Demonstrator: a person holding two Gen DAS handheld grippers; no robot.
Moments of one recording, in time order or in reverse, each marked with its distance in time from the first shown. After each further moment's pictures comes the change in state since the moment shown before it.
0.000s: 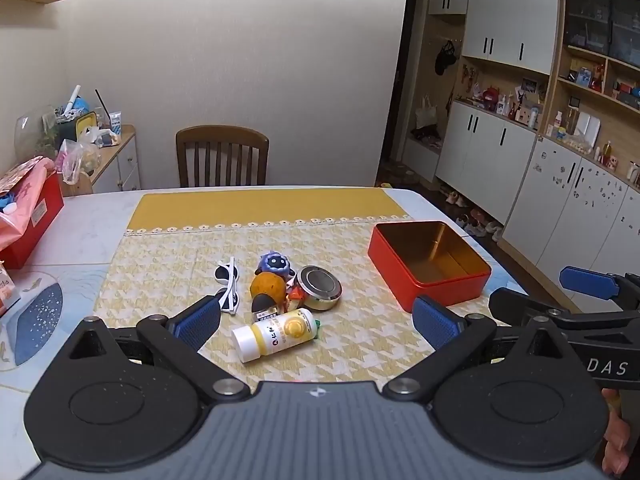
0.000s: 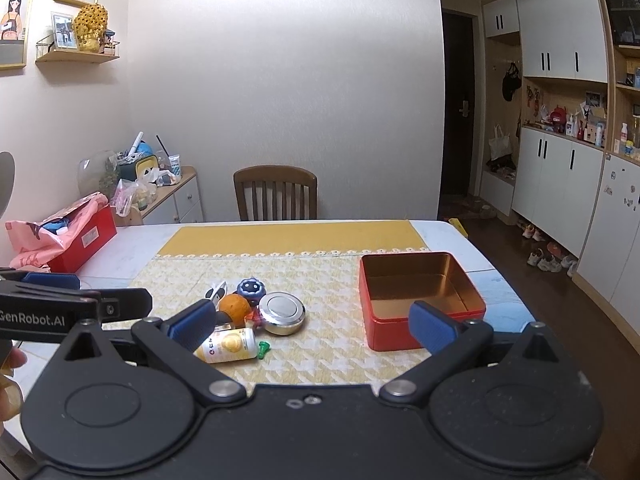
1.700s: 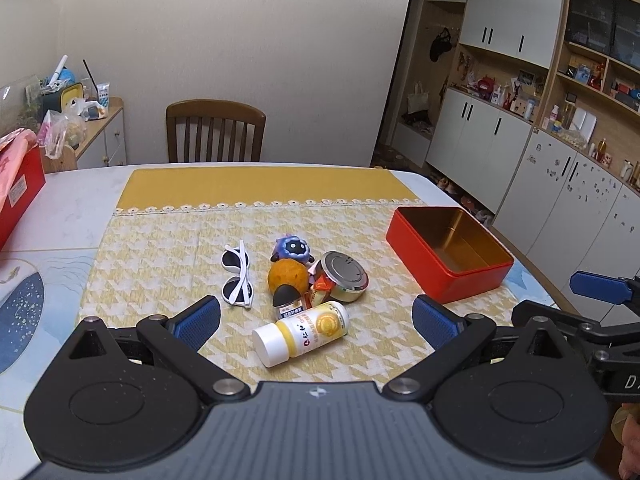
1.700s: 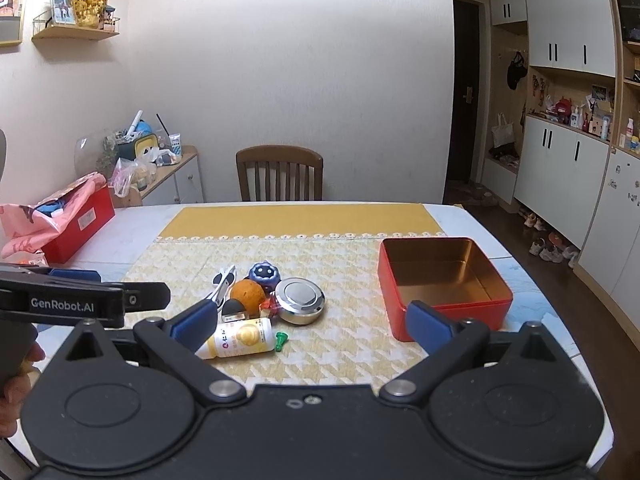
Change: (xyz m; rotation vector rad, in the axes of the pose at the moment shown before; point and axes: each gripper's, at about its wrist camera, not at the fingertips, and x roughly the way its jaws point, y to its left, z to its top) left arm 0.054 0.062 -0.002 -0.020 0.036 -0.069; right arm 0.037 0.037 -0.004 -0.014 0.062 -0.010
